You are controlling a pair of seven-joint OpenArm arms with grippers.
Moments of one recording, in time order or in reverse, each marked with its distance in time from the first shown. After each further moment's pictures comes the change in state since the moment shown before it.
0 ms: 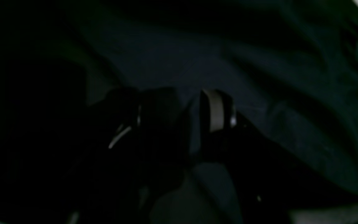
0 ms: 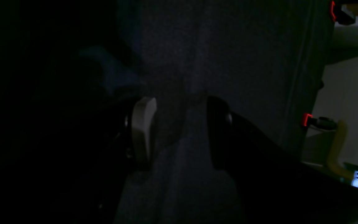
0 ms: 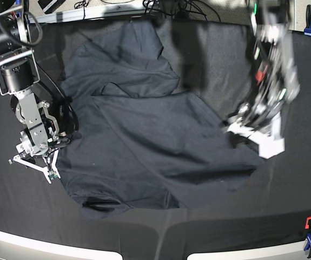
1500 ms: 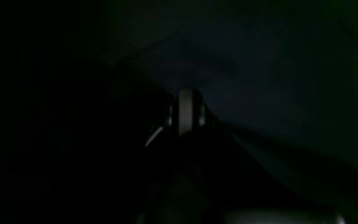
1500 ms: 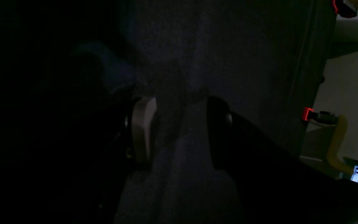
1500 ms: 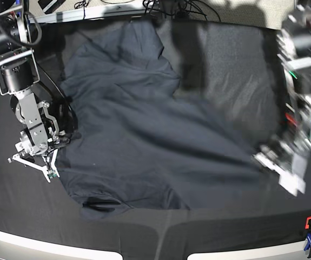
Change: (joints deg) left arm -24.5 -16.4 0.3 -30.3 10.6 -5.6 -11.2; right arm 0.0 0.0 0.0 0.0 -0.1 0.0 -1.5
